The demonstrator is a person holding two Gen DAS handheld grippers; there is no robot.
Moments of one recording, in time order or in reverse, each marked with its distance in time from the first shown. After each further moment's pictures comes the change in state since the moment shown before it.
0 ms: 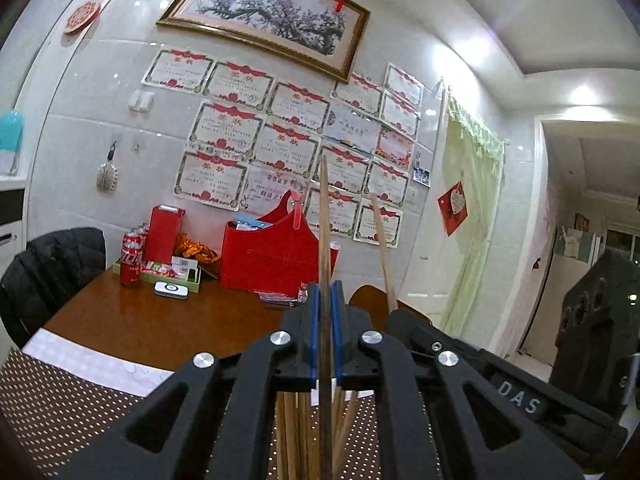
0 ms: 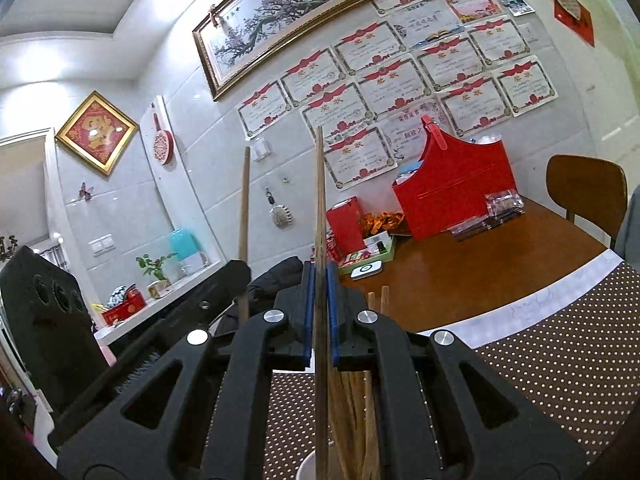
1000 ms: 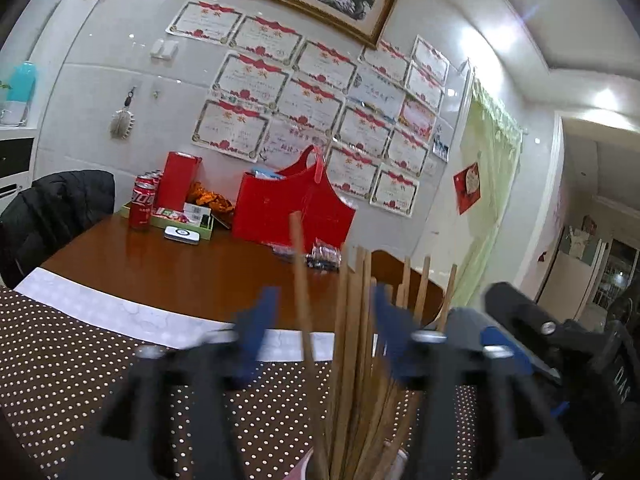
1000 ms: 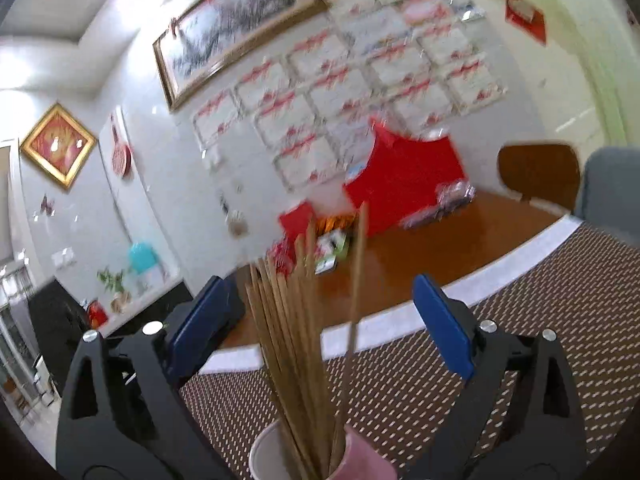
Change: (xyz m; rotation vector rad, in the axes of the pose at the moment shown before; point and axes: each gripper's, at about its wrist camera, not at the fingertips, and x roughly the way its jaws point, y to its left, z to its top) left arm 0.003 0.042 -0.052 -0.084 0.108 0.019; right arm -0.028 -0.018 -0.045 0.044 -0.074 -0.161
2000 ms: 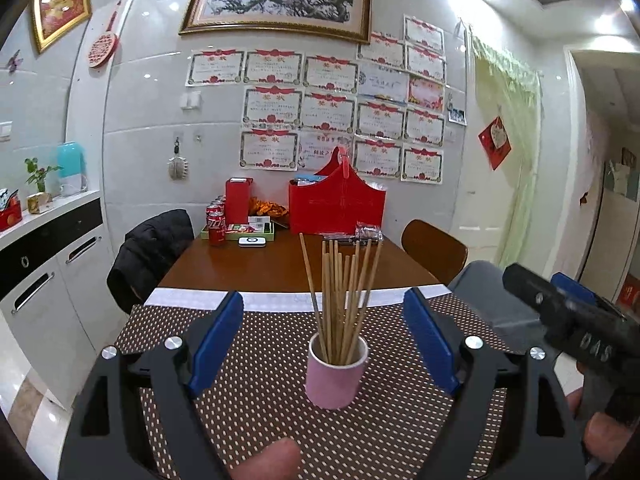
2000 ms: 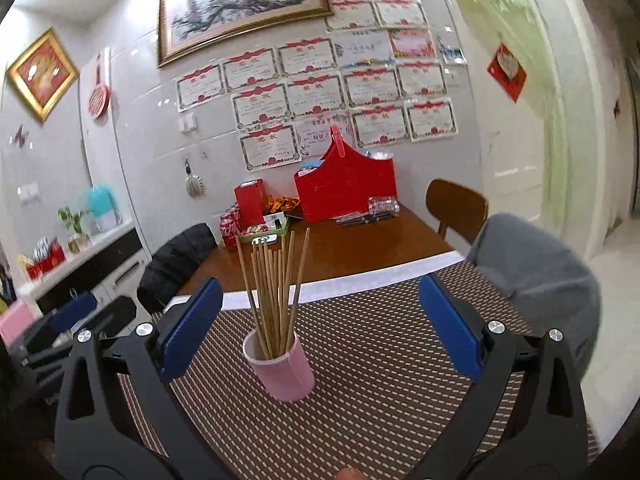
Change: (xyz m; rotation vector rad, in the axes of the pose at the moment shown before) left arm -0.198 -0.120 0.034 0.196 0.093 0.266; right arm -0.171 0.085 0.053 -0.248 0.117 -0.266
